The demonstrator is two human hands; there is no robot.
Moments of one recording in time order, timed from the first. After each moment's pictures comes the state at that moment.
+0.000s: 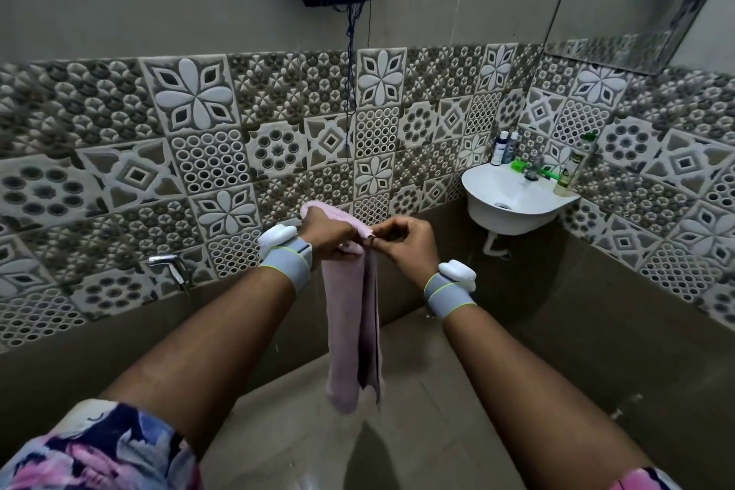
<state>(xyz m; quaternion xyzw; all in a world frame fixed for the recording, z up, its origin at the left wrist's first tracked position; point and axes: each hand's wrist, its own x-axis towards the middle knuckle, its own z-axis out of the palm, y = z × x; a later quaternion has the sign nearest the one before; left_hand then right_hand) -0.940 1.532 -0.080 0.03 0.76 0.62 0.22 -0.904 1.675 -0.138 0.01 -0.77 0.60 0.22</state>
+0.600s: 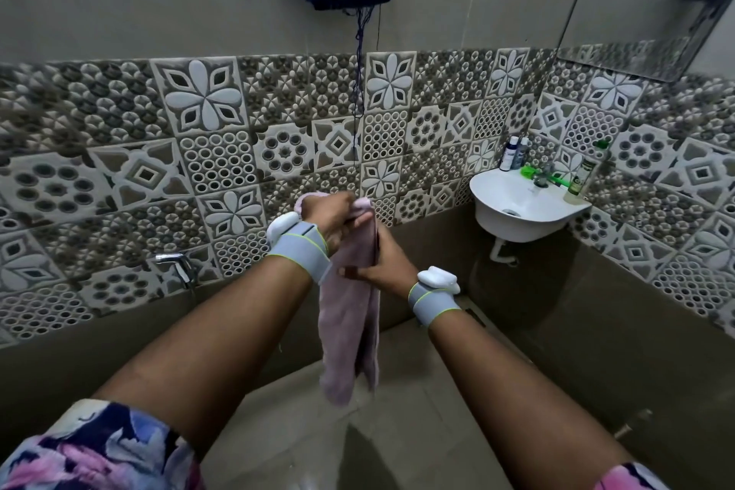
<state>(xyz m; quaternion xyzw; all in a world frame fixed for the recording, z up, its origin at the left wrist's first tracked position) -0.944 1.551 -0.054 -0.08 0.56 0.81 0.13 -0.920 1.660 -0.160 0.05 -0.83 0.56 0.08</state>
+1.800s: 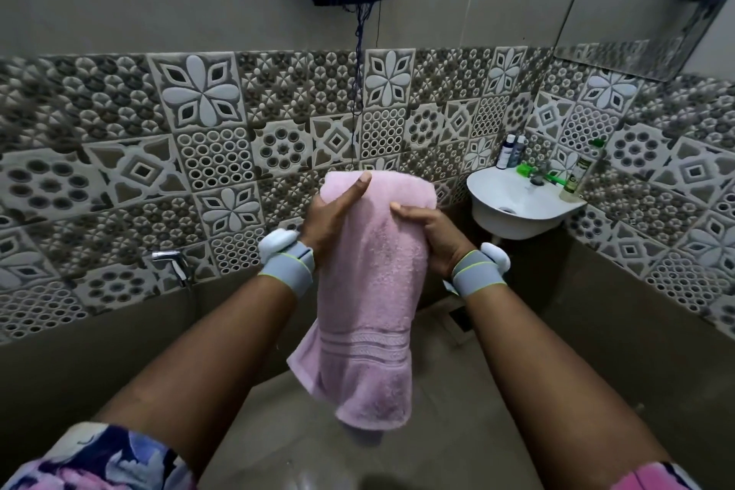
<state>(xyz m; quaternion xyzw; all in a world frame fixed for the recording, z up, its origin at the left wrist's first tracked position) -0.932 1.533 -0.073 0.05 0.65 0.75 0.05 -0.892 1.692 -0.084 -0.03 -0.57 0.82 -0.07</state>
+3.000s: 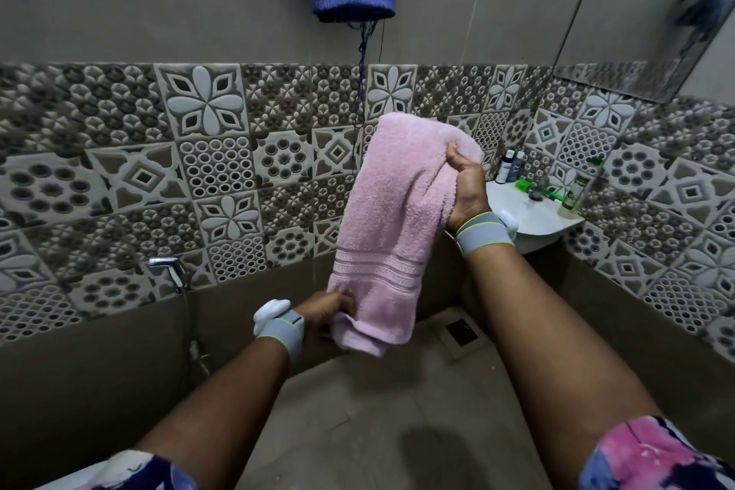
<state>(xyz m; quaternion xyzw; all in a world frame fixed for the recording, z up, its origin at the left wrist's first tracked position) -0.912 1.521 -0.165 -0.07 0.72 0.59 0.35 -0.937 1.722 -0.019 -0.06 -0.43 0.90 0.10</state>
